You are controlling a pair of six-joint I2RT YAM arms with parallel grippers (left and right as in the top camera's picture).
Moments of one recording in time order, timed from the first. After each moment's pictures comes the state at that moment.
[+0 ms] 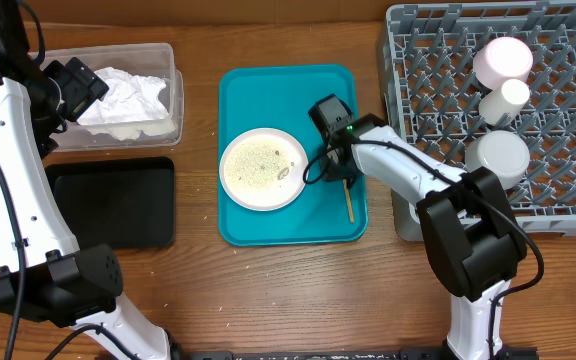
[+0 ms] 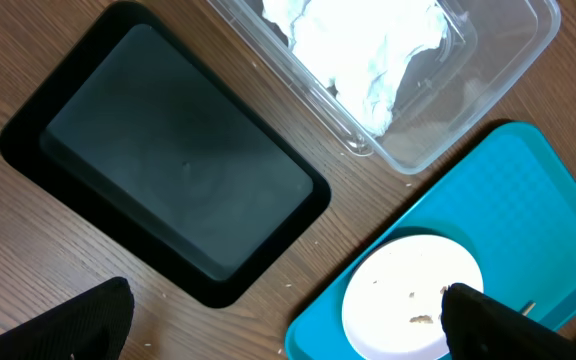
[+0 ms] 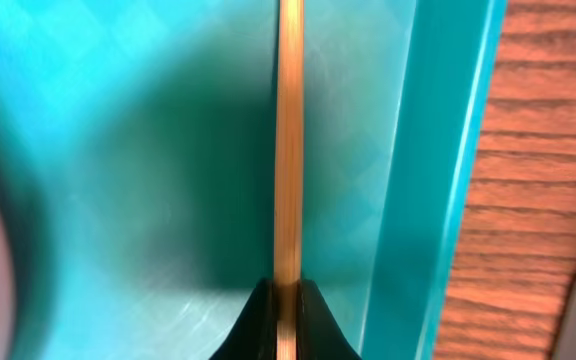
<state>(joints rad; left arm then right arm) 0.30 1.92 2.30 -1.67 0.03 -0.58 0.51 2.08 1.48 -0.77 0.16 0.35</state>
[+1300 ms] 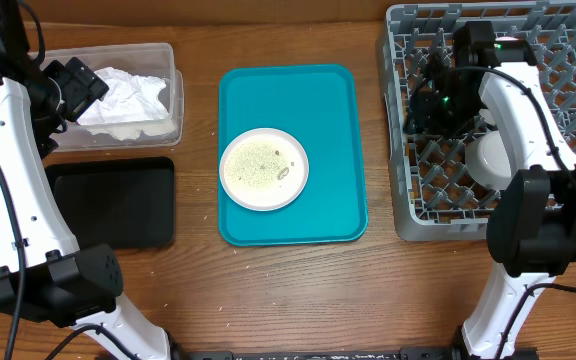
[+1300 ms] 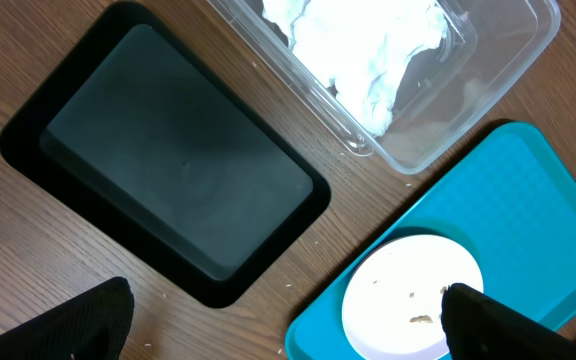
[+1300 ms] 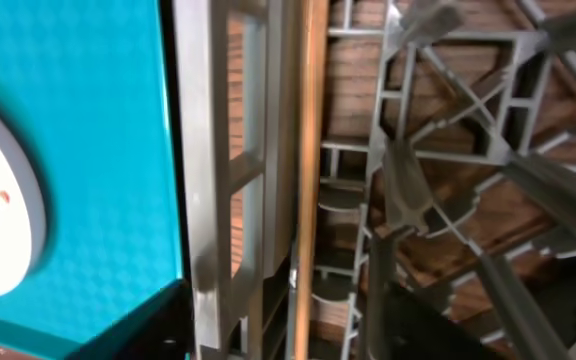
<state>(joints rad) 0.30 1.92 2.30 -1.67 0.03 -0.58 0.00 2.09 1.84 -1.23 -0.27 -0.04</state>
